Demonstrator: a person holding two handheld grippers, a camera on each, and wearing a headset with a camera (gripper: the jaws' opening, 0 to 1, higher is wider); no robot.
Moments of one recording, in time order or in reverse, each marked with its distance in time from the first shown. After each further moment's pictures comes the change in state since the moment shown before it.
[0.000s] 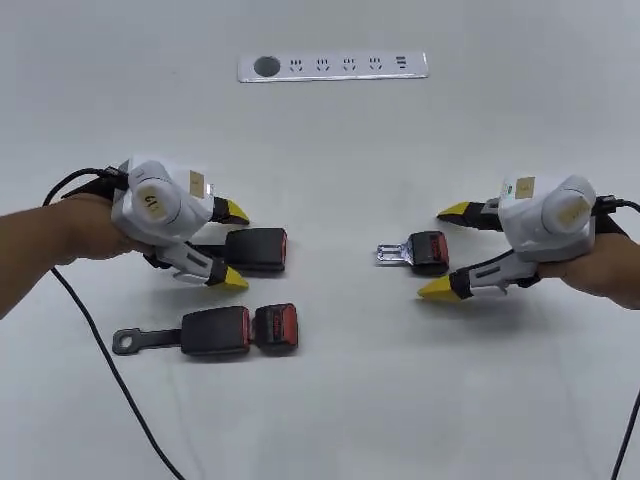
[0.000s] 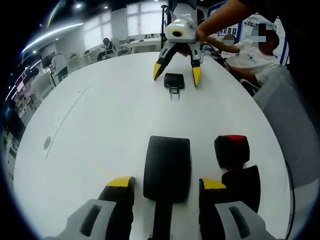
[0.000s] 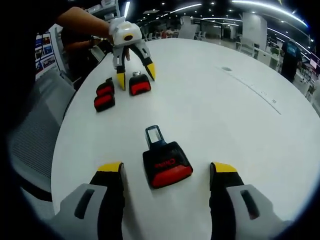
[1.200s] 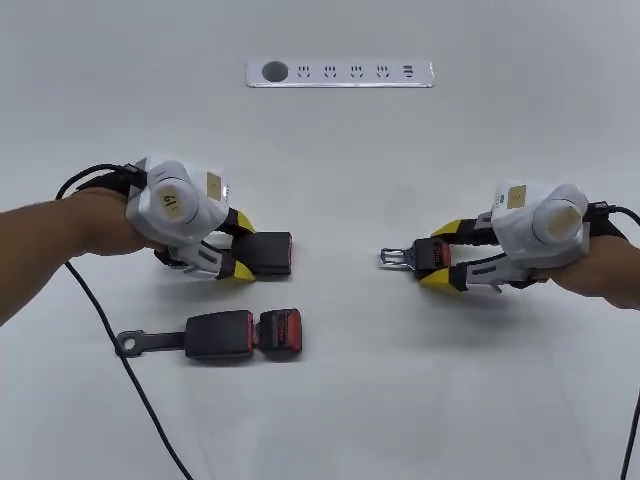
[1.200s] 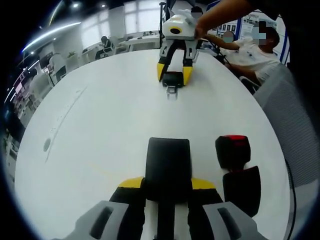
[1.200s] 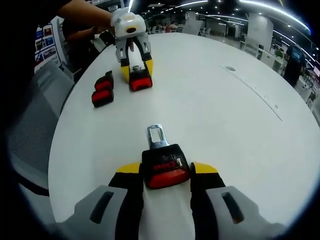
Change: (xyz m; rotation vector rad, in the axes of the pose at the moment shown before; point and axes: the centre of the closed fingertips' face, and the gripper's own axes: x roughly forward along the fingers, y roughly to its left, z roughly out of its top) left arm 0.002 0.004 0.003 0.011 0.028 -0.001; right arm 0.007 -0.009 0.001 -0.048 0.060 -0.011
